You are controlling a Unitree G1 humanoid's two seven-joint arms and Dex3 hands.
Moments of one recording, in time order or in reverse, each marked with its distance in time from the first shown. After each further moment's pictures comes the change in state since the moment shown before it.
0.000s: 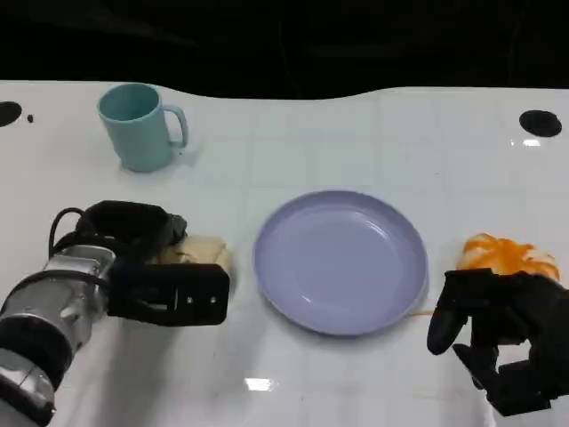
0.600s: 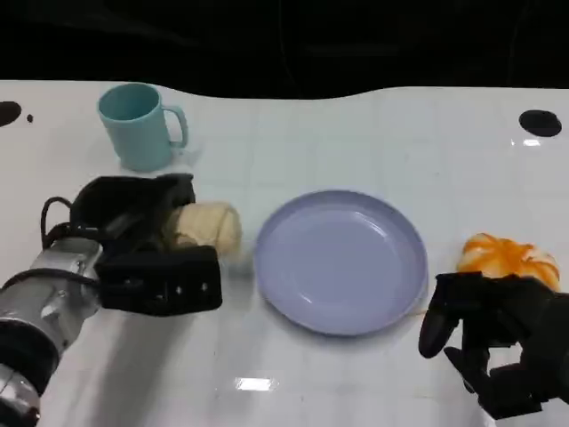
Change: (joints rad) left arm 0.053 0.032 0.109 -0.155 -0.075 -0.076 0.125; right arm -0.003 0.010 0.024 0.001 0.000 -0.005 -0.008
